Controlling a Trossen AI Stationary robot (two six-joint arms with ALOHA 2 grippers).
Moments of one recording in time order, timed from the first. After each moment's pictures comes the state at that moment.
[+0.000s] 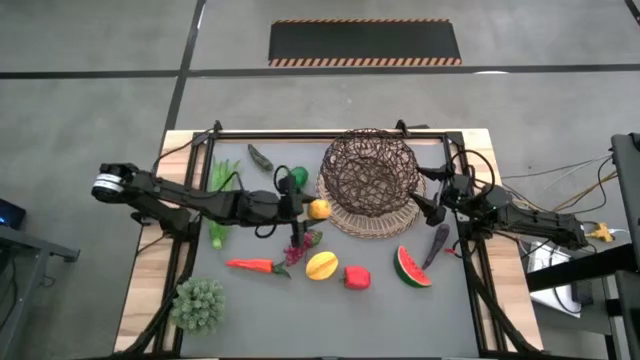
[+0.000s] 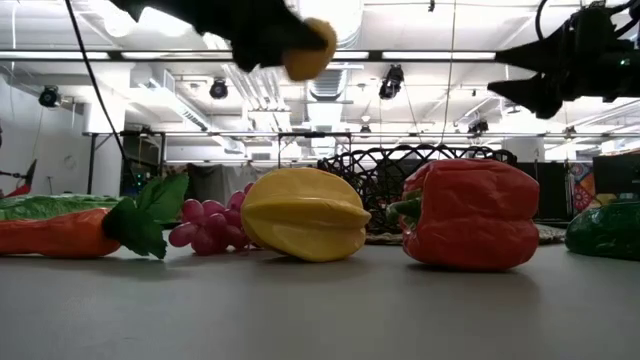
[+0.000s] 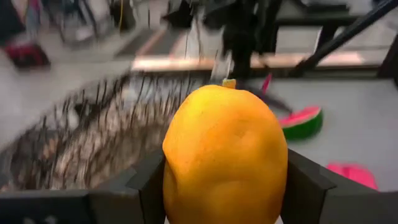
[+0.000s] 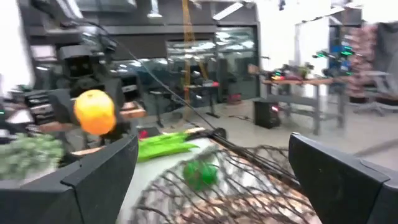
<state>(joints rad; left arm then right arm) -0.13 1.37 0.86 0.26 -0.32 0.02 -0.17 0.03 0.03 0.20 0.15 0.04</state>
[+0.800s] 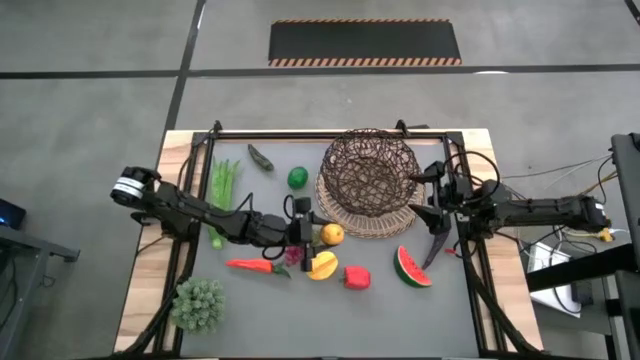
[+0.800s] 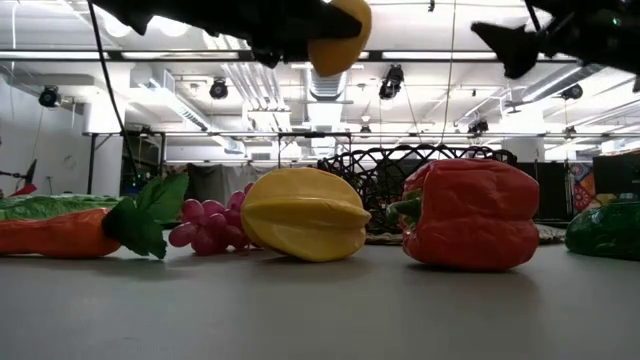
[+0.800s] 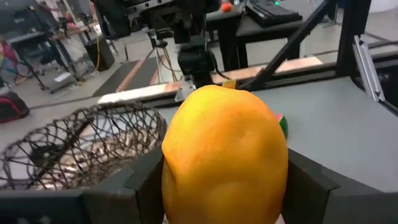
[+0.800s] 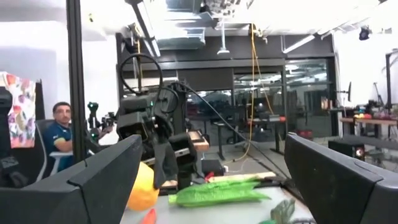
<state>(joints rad) -0.25 1.54 0.85 0.53 -0.34 0.14 -0.10 0.54 0.12 0.72 -0.06 0.04</state>
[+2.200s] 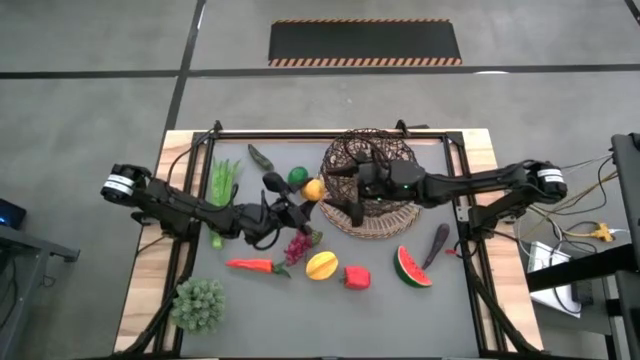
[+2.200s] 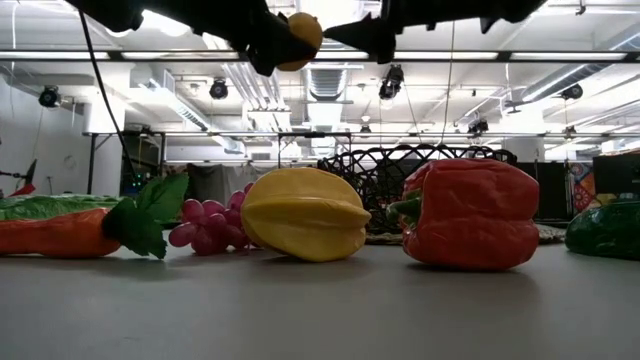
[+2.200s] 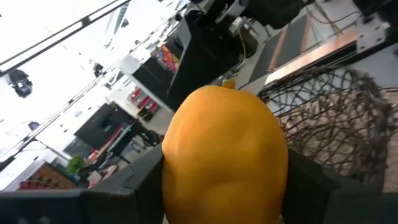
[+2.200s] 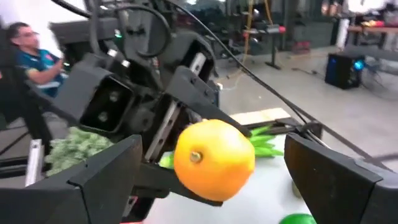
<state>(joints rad) -0.21 1.45 0.77 0.75 -0.90 0.78 -0.06 1.42 0.91 0.47 0.02 0.09</state>
